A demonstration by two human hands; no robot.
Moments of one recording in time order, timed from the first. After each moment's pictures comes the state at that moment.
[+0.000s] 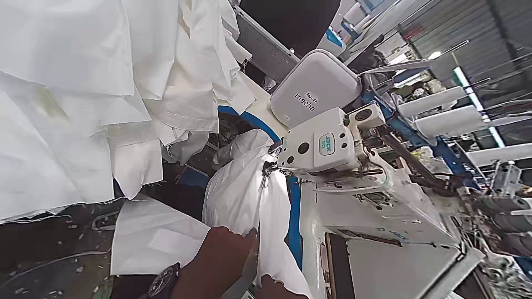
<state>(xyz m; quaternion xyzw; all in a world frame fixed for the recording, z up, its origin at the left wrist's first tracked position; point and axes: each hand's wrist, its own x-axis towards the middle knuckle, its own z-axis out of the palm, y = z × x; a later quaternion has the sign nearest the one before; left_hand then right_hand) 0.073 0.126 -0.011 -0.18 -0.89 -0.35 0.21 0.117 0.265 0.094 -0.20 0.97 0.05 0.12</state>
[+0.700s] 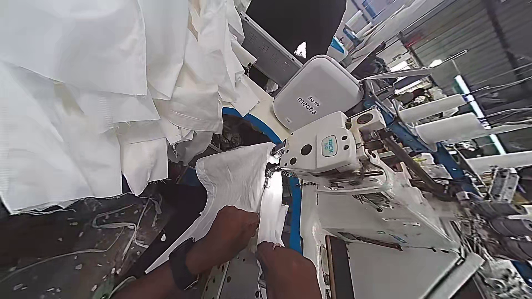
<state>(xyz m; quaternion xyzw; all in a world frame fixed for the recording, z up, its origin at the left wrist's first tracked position) 0.035 0.114 -0.012 -0.20 -0.77 -0.60 0.01 0.073 0.263 0.083 -0.31 0.95 0.04 -0.03</state>
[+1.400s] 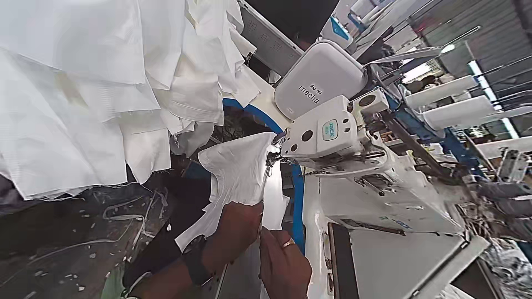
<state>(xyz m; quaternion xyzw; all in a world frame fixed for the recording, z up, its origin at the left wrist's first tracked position) 0.057 0.148 -0.019 -0.11 -0.84 -0.50 0.20 0.087 0.273 0.034 -0.26 0.92 -0.07 -0.28</state>
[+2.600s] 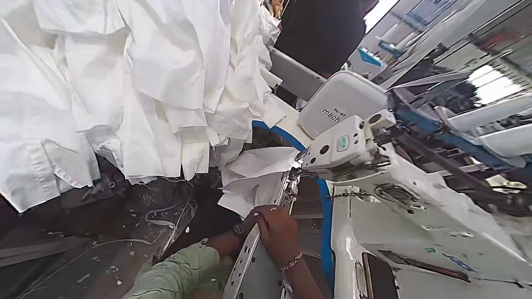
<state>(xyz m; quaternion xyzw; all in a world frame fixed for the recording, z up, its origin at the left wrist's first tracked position) 0.054 0.163 -0.147 -0.12 -0.80 -0.55 -0.20 0.029 0.246 -0.004 -0.39 0.89 -0.17 -0.18</state>
